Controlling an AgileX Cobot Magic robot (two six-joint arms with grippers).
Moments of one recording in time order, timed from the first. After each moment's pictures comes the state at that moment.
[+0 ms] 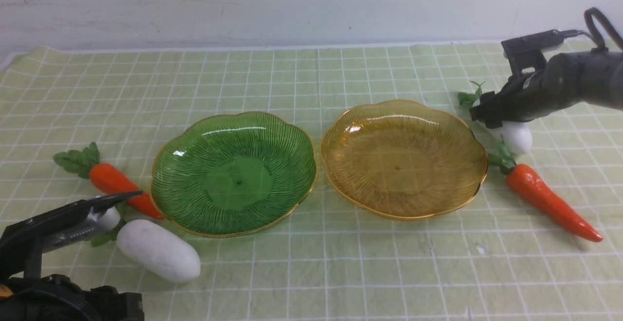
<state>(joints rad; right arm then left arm) 0.03 2.22 -1.60 -0.02 0.43 -0.16 -0.02 0.98 -0.46 -0.45 0.74 0.07</state>
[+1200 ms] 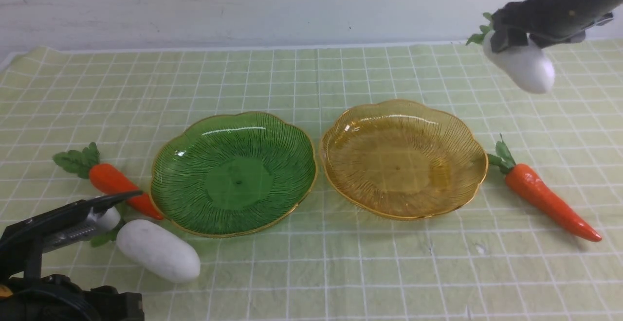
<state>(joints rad) 0.04 2.00 -1.90 0.31 1.03 -0.19 -0.02 0.98 -0.46 -0.45 0.74 0.07</state>
